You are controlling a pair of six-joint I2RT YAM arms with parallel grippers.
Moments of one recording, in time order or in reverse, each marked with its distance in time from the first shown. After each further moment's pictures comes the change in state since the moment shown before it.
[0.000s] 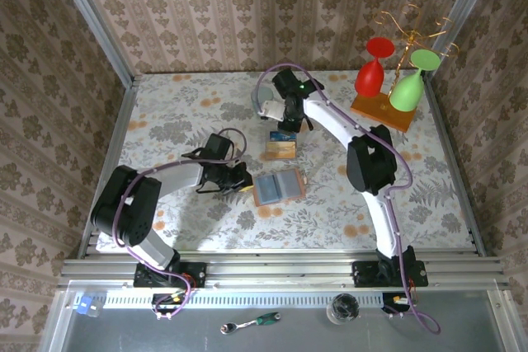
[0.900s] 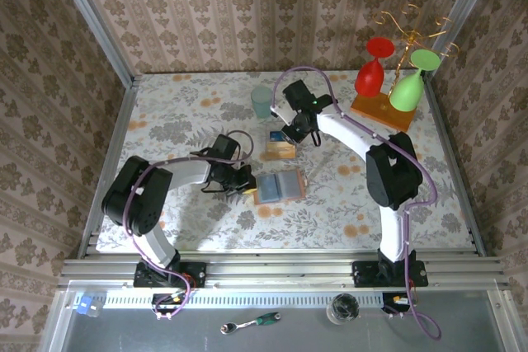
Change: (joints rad) left arm -0.006 0.113 0.065 -0.019 -0.002 0.053; right arm 0.006 -0.233 -0.385 0.254 -0.026 0.479
